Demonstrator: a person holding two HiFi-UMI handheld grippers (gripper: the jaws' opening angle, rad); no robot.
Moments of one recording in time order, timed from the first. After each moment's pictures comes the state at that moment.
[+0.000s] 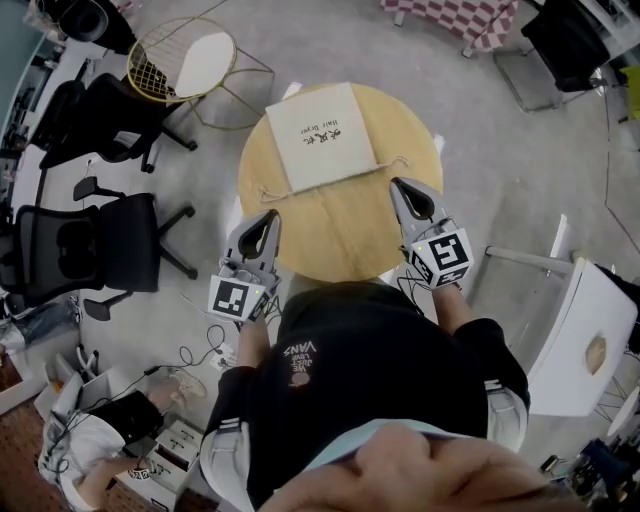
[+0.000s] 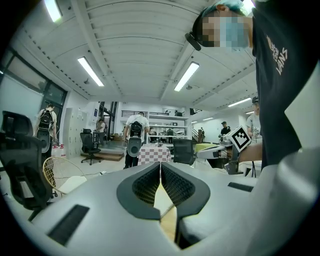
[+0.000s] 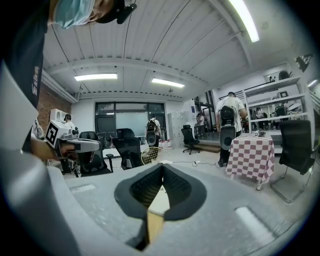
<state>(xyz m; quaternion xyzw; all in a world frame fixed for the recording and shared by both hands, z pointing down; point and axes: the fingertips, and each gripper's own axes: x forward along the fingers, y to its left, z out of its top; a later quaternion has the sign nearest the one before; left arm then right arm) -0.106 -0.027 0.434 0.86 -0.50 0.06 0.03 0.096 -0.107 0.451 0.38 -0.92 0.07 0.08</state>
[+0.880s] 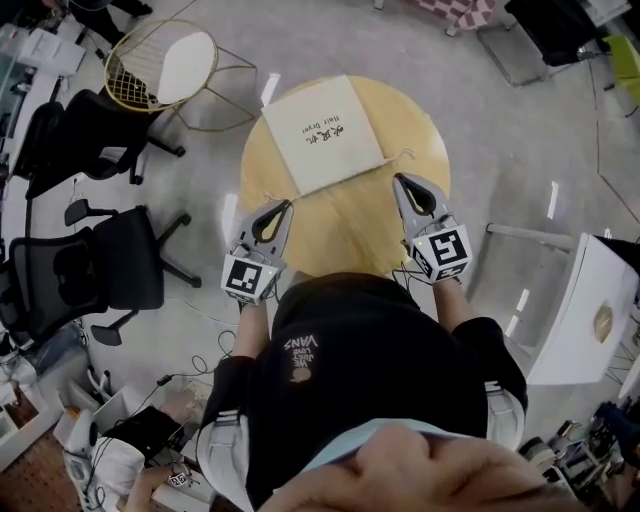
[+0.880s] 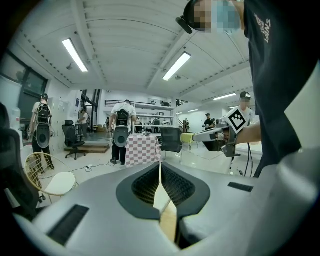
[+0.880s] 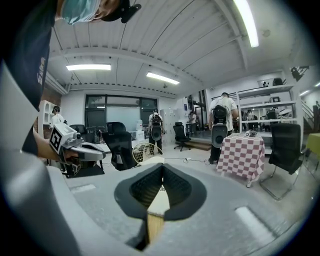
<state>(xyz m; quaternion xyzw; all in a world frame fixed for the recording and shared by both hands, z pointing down) -0.136 -0.073 0.501 0.90 -0.41 0.12 0.07 0.058 -0.125 0.476 0.43 -0.89 0.07 0.10</state>
